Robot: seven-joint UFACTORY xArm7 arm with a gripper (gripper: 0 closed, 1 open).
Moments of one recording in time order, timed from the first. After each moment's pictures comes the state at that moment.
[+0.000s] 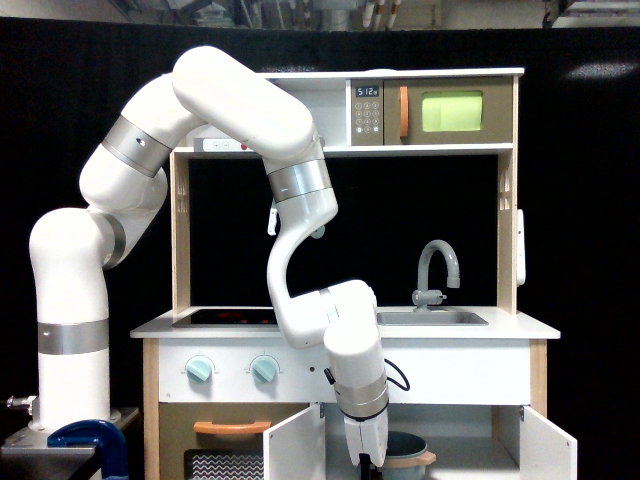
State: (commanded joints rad) arm -0.05 0.62 0.04 0.90 1.40 0.60 -1.15
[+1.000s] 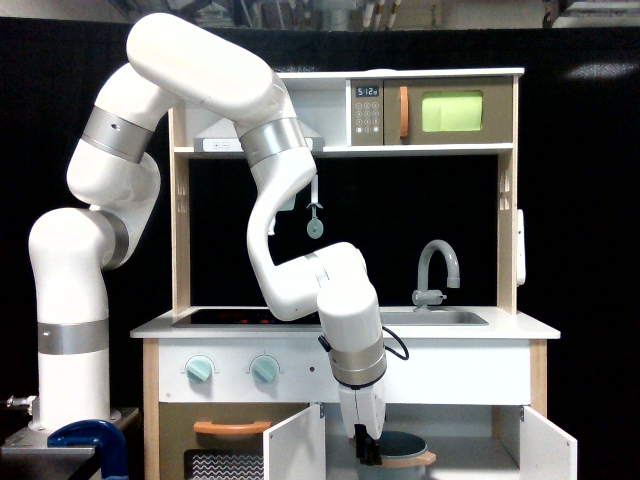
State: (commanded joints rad) arm -0.16 0.41 -0.04 0.80 1.14 0.72 -1.01
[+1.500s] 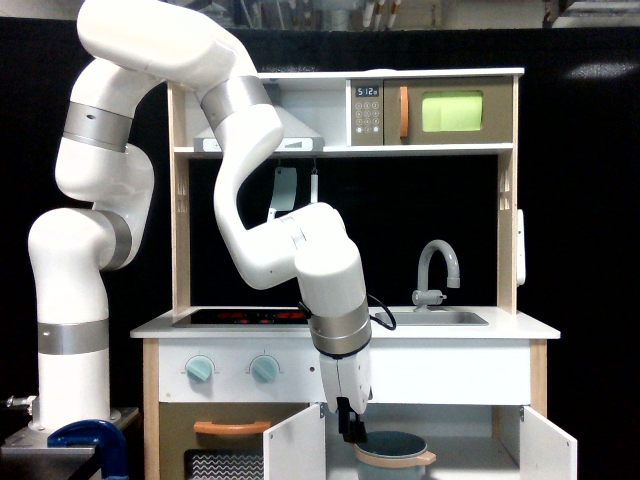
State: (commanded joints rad) arm -0.26 0.24 -0.13 0.75 0.93 0.86 -0.94
